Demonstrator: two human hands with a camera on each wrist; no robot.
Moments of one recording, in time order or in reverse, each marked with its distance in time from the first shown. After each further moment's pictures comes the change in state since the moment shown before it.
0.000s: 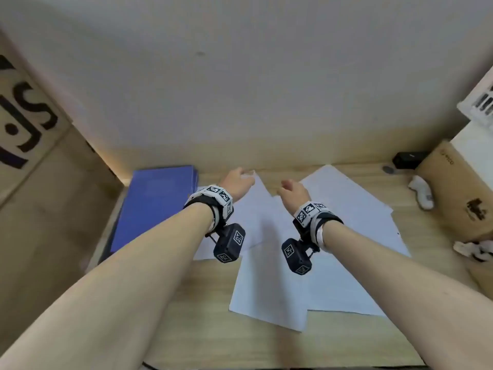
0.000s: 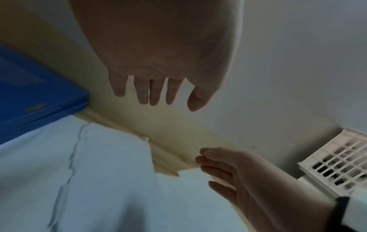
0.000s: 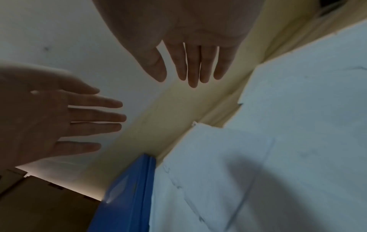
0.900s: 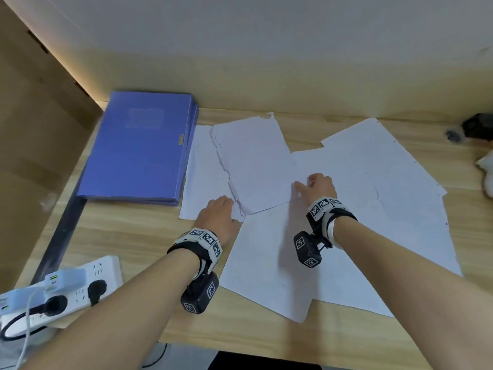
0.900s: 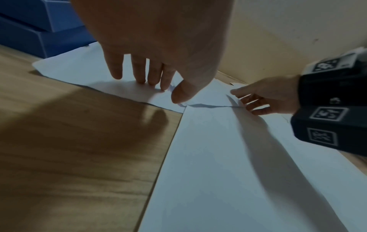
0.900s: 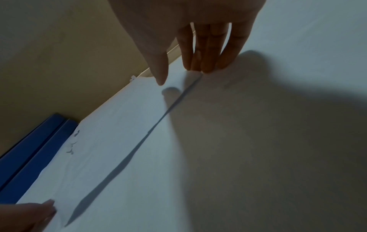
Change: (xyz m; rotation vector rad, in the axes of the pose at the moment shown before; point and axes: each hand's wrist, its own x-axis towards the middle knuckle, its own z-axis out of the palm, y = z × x) left_hand -0.016 -0.170 0.119 0.456 -0.133 -0.115; right_hand 0.080 0.134 0.065 -0.298 -0.007 0.236
